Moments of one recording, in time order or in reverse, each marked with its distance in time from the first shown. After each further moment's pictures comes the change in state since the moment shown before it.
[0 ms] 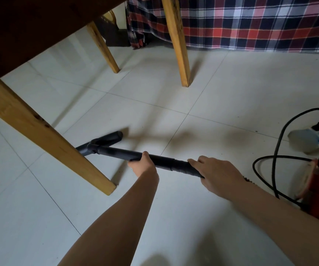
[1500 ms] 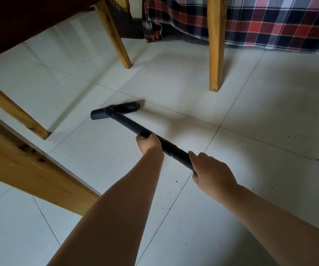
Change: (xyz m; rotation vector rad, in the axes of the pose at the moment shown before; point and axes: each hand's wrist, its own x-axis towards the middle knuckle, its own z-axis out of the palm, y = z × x) left_hand 0.141 0.080 0.078 0.078 -0.133 0.052; right_hand 0.161 -0.052 0.028 0.041 0.085 0.128
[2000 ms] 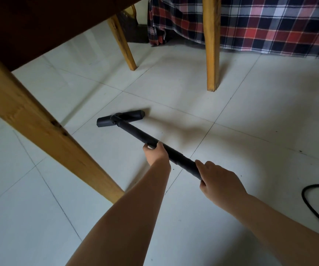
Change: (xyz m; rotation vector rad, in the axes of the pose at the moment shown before) left_hand -0.070 -0.031 -0.031 -0.022 -0.014 -0.059; right_hand -0.073 0.008 -0.017 -0.042 0.001 -0.041
